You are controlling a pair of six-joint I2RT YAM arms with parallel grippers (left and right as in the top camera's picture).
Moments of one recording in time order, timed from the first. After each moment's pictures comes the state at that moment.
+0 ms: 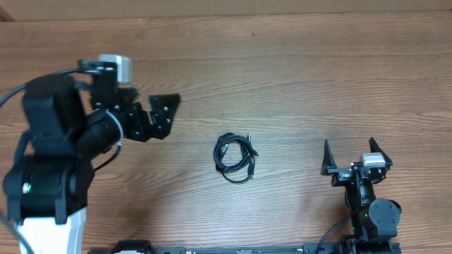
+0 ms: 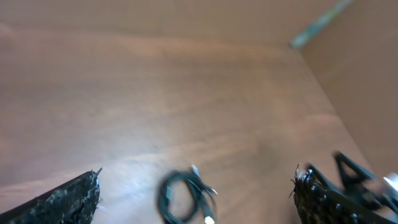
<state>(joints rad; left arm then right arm) -0.01 1.11 1.48 -1.02 0.54 -0.17 0.02 0.01 0.02 -0.03 0.00 -0.08</state>
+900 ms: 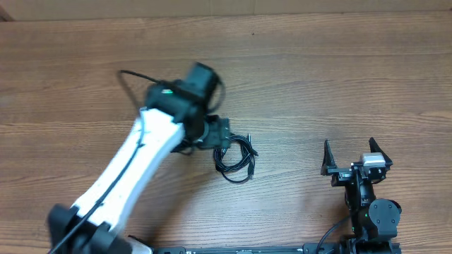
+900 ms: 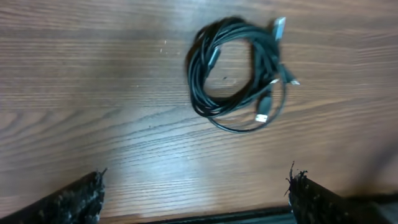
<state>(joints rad) -0.51 1.62 1.49 -1.33 0.09 -0.58 0.02 0.01 0.02 -0.03 0.00 -0.08</state>
